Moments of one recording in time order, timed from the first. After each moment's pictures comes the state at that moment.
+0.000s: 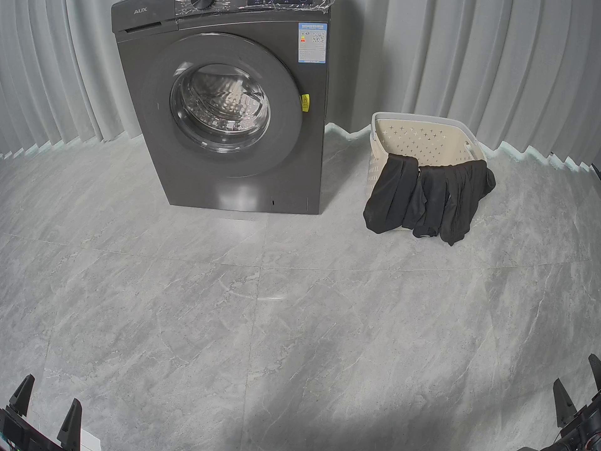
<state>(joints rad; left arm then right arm) 0.00 0.02 -0.02 0.00 -0.01 -0.02 0.00 0.02 -0.02 0.01 0.04 -0.01</state>
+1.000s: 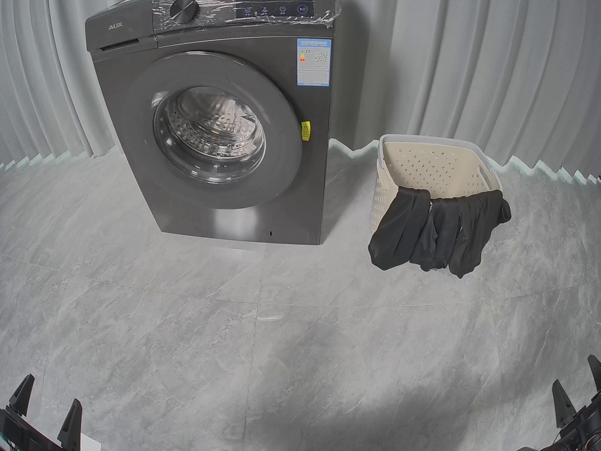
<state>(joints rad) 0.00 0.02 -0.02 0.00 -0.01 -0.02 0.00 0.02 -0.02 0.01 0.04 -0.01</state>
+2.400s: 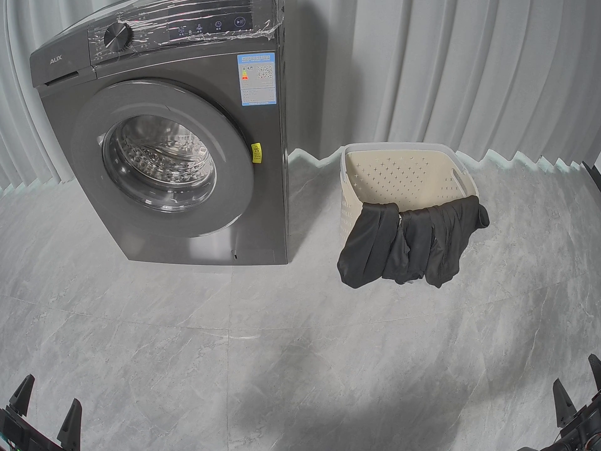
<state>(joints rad) 0.00 0.02 -0.02 0.00 -0.01 -0.03 0.00 0.02 -0.02 0.01 0.04 -0.01</state>
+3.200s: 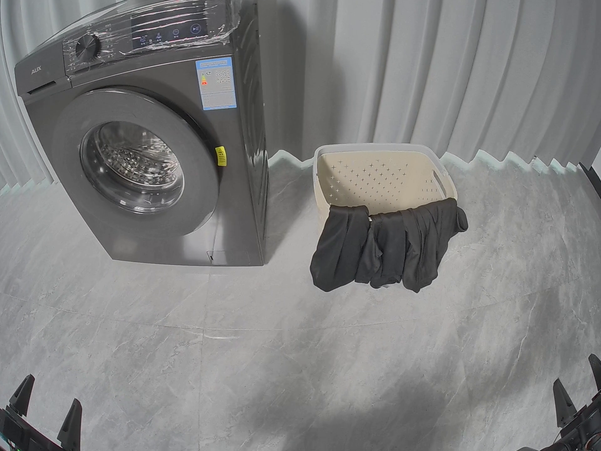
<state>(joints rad) 0.00 0.02 -0.02 0.00 -0.01 -0.02 0.00 0.02 -0.02 0.01 0.04 -0.01</state>
